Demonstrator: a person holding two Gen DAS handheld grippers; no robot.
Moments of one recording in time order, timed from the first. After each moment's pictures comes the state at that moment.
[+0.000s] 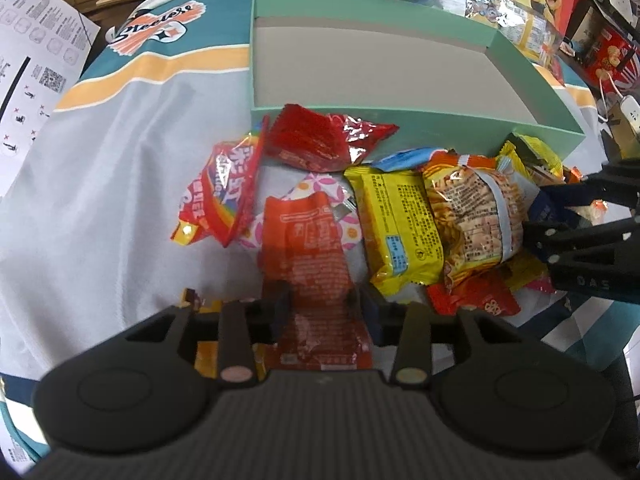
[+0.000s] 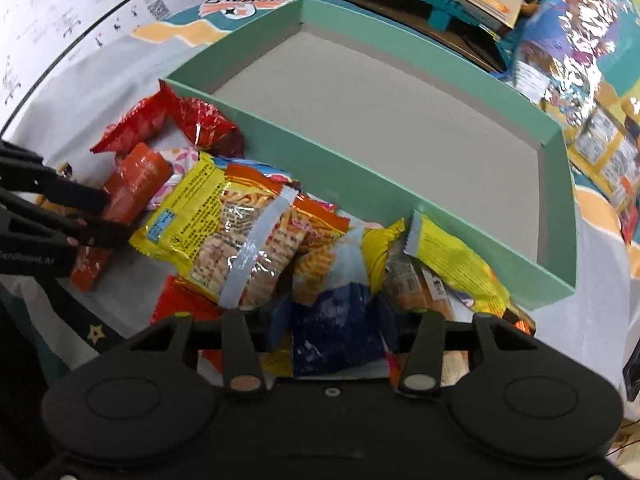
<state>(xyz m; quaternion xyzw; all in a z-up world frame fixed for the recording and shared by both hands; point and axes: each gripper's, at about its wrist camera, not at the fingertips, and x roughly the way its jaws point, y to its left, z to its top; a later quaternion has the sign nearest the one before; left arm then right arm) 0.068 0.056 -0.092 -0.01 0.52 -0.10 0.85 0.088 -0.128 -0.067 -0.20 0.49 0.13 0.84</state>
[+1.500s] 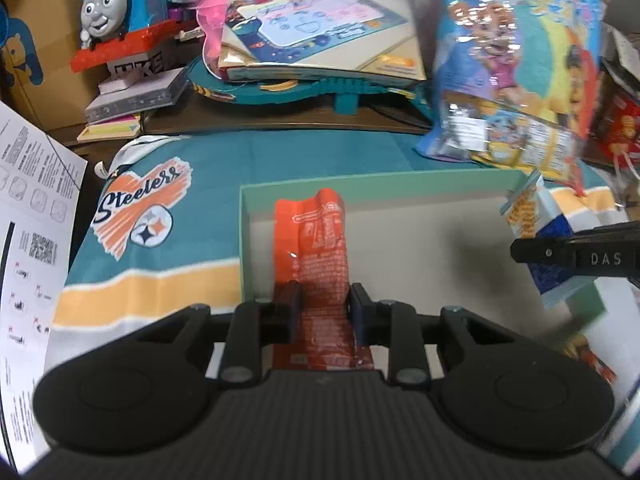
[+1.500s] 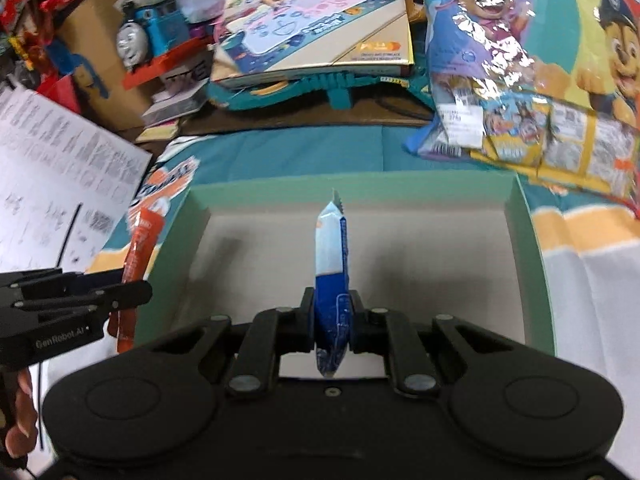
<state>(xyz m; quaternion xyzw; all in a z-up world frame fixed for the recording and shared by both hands) 0.246 0.026 -0.010 0.02 0.44 -0.09 0.90 0.242 -0.217 0.007 0.06 0.45 0.09 0.89</state>
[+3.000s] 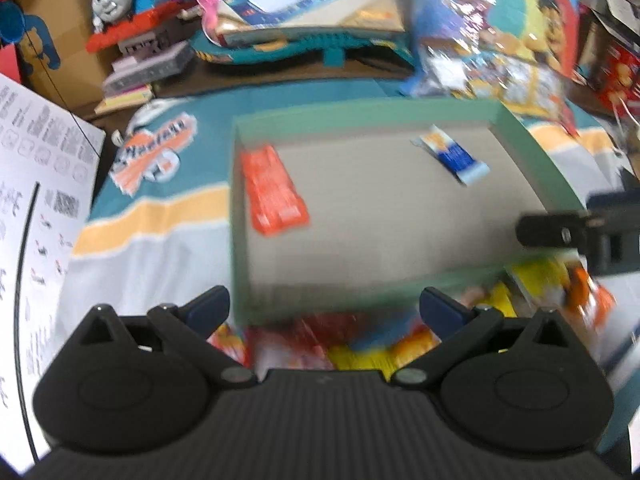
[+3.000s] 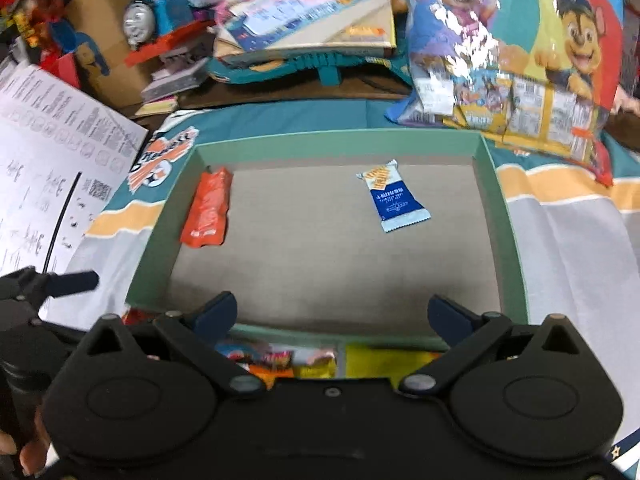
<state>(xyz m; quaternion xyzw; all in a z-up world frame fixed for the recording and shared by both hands) 0.140 -0.006 -0.018 0.06 0.47 -0.07 0.88 0.140 -0.206 0.020 0.04 0.45 0.07 0.89</state>
